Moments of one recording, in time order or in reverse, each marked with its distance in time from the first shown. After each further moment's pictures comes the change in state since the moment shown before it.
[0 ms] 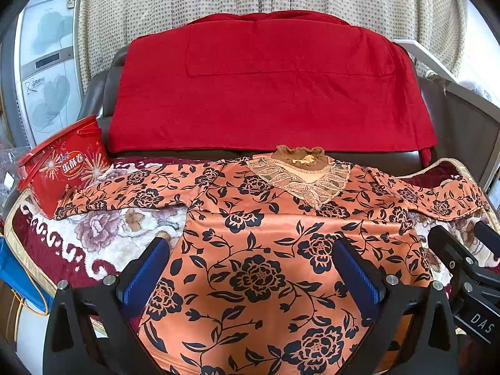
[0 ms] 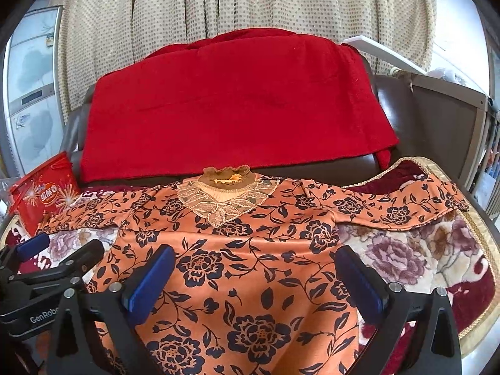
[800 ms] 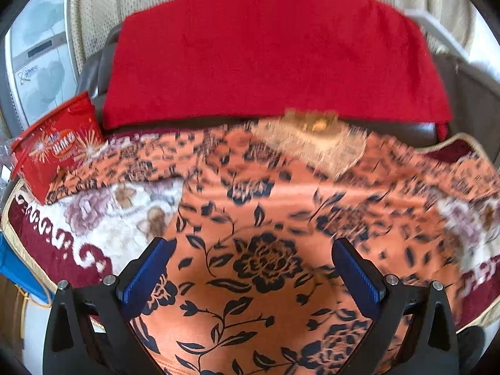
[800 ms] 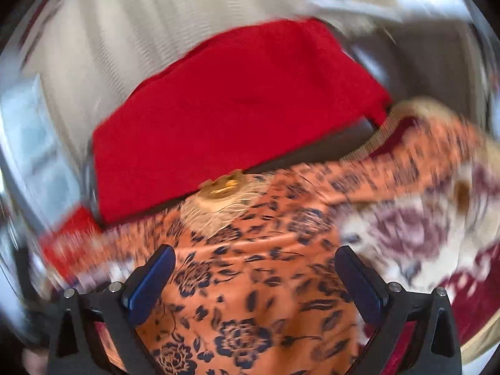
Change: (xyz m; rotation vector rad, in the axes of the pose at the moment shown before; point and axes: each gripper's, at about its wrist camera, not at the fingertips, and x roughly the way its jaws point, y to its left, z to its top) left arm 0.066 0.001 -0.024 -0.006 0.154 0.009; right arm 0.026 -0.142 -0.019 0.384 -0.001 0.222
